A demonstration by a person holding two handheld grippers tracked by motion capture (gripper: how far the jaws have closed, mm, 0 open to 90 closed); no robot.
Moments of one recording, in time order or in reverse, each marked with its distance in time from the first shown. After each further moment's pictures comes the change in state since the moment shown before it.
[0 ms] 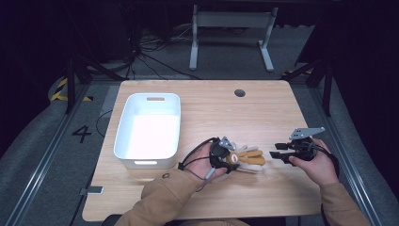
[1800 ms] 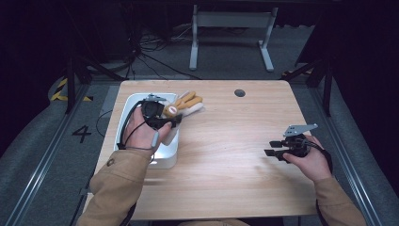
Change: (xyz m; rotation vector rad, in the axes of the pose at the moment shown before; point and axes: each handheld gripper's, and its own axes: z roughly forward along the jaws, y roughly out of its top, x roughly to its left) left arm 0.074 -0.009 -0.177 -0.244 0.404 -0.419; right arm 0.000 0.011 0.014 0.001 0.023 -0.006
